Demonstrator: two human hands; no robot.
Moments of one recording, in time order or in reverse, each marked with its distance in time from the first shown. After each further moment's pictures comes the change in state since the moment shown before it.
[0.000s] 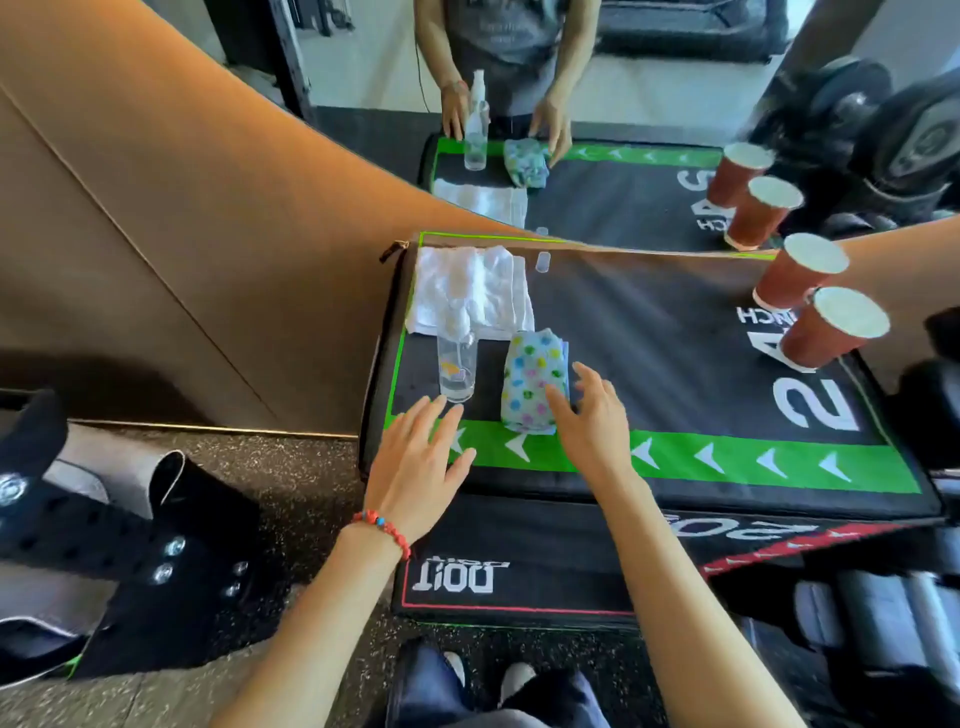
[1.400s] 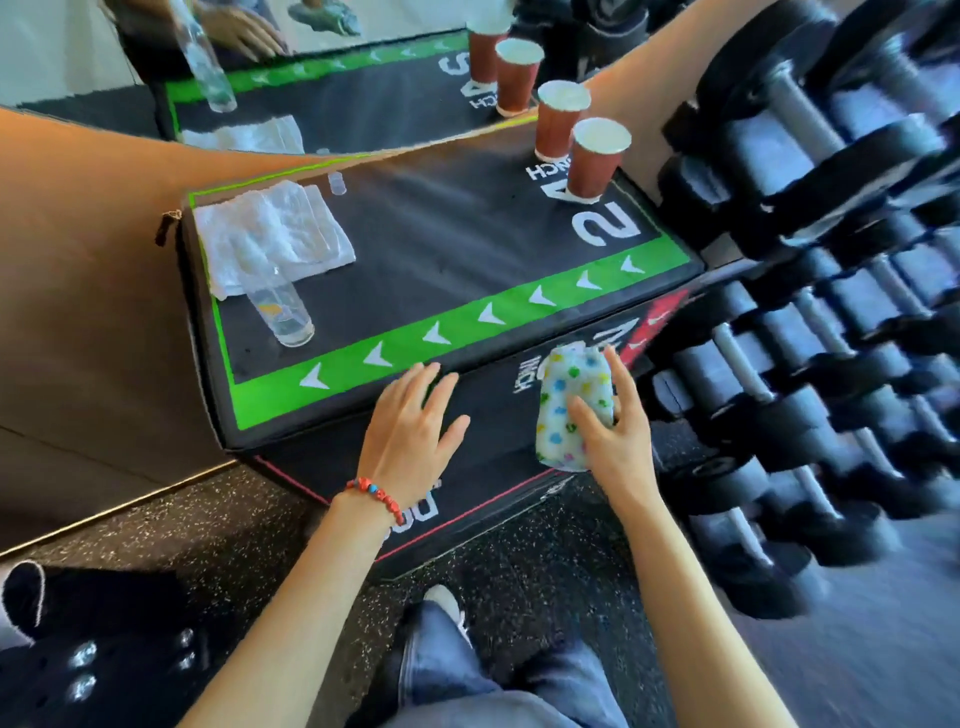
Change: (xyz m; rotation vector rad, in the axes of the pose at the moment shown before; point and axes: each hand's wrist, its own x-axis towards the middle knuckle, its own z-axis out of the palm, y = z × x) left_hand -0.033 0.083 0.027 -0.138 -0.116 0.448; right_hand -0.183 0.086 -0.062 0.672 0.446 0.325
